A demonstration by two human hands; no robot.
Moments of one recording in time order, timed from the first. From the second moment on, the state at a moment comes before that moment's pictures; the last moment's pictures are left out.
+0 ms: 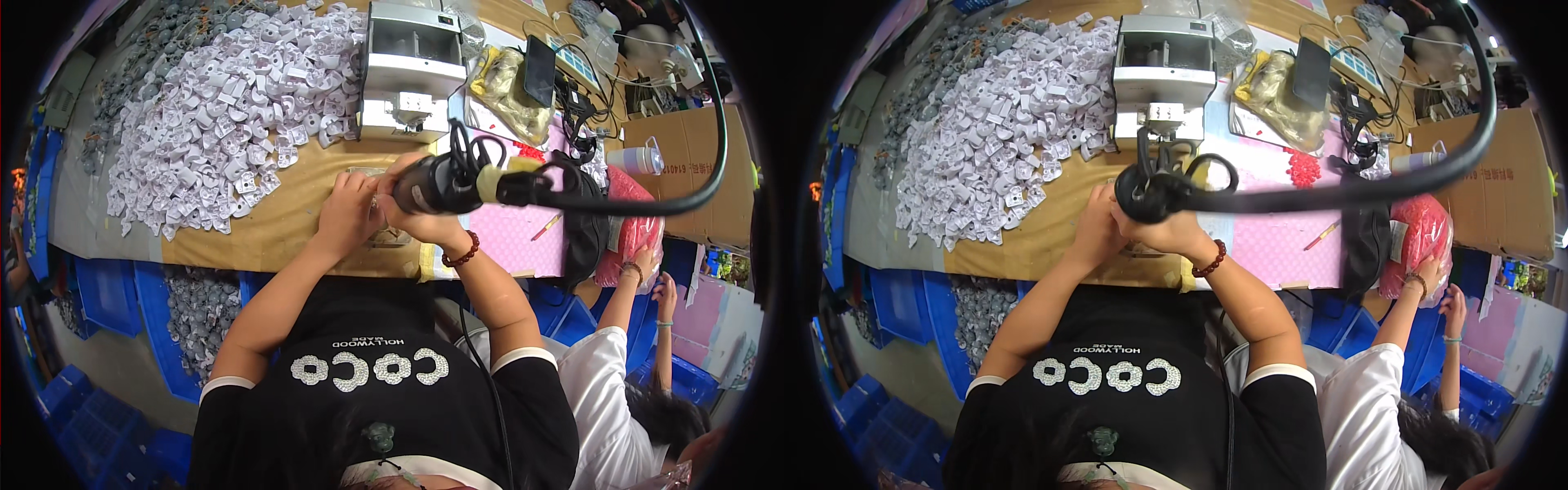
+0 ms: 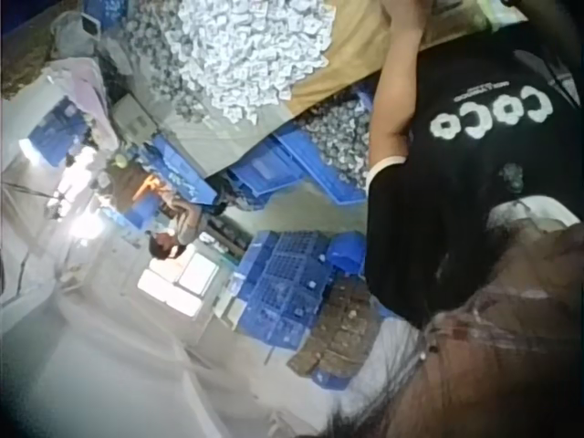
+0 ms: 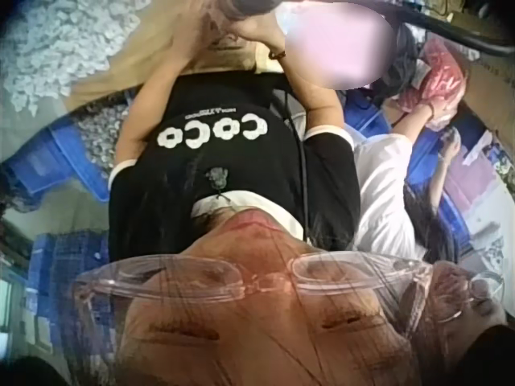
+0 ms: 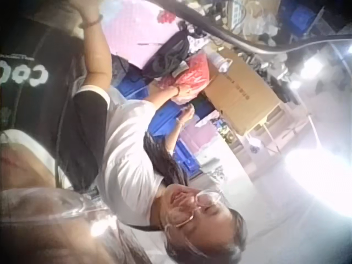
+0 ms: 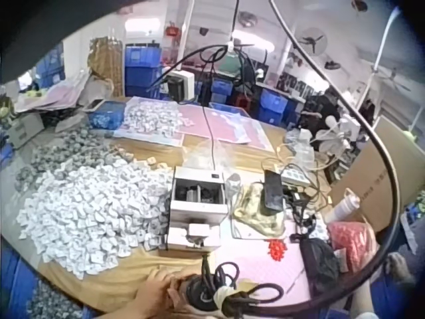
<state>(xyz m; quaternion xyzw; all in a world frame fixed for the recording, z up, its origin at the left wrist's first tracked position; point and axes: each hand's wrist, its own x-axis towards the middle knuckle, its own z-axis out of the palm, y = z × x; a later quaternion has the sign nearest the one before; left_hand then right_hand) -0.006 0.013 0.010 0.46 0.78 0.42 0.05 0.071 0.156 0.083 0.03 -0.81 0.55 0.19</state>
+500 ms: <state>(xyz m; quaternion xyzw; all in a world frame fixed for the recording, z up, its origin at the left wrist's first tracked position) -0.004 0.006 0.005 0.47 0.79 0.40 0.05 0.078 0.259 0.012 -0.35 -0.63 0.62 0.31</state>
